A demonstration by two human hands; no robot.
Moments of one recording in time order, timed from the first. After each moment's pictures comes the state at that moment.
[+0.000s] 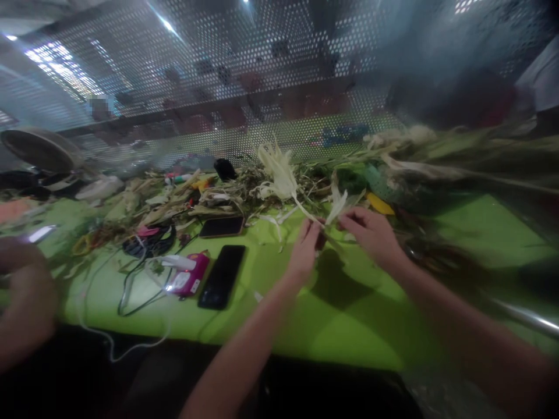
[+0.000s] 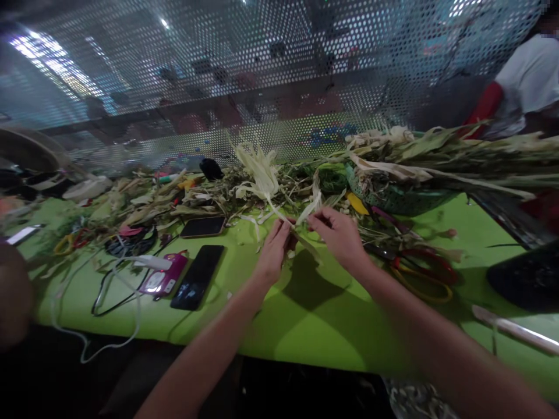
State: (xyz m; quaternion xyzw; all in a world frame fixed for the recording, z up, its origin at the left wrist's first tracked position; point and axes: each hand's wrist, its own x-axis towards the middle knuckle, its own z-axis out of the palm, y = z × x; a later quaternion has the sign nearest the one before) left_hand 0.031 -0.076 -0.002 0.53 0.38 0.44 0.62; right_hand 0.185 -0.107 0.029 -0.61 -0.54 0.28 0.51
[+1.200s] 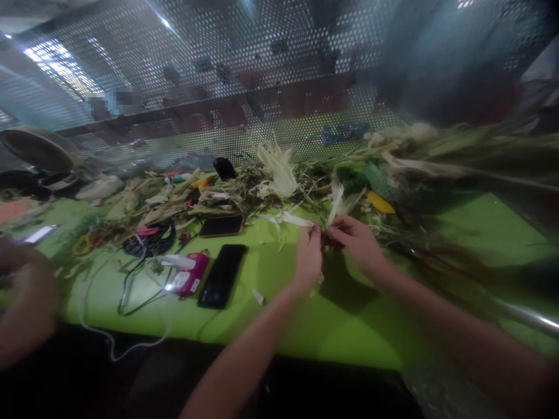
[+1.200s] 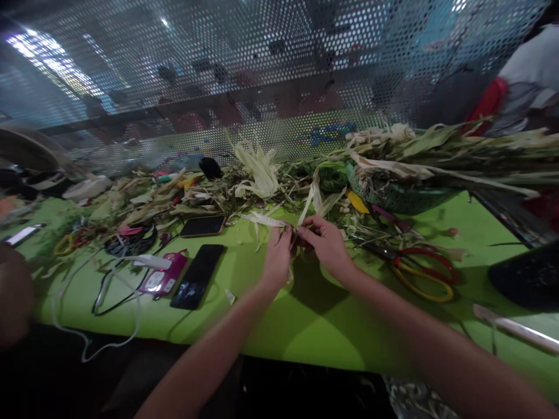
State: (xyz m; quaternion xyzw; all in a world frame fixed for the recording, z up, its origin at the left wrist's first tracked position) left_hand 0.043 -0.089 0.004 0.48 0.45 0.48 0.58; right_hand 0.160 -0.107 0.007 -0.54 -0.45 0.44 0.56
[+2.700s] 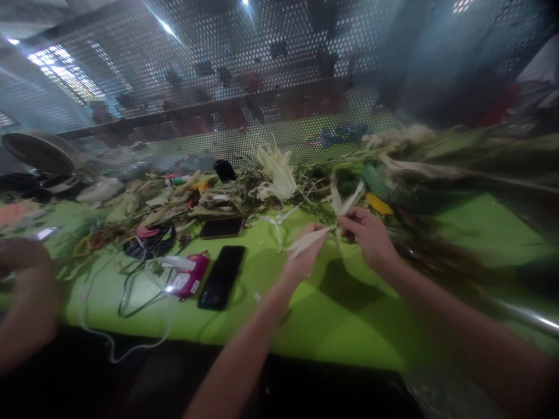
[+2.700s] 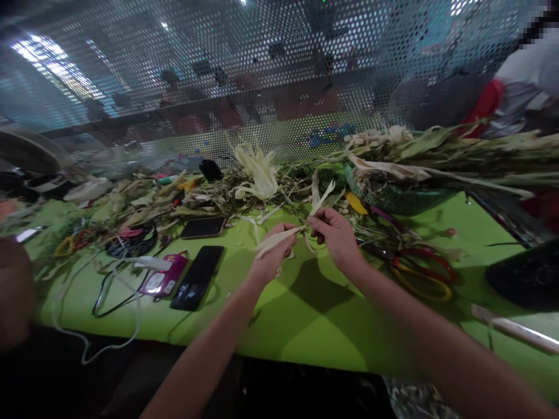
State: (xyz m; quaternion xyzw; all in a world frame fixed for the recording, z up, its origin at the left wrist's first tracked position) left_hand 0.022 -0.072 0.006 0.59 0.39 0.37 0.60; right_hand 0.179 -0.099 0.013 -0.54 -0.42 0.41 0.61
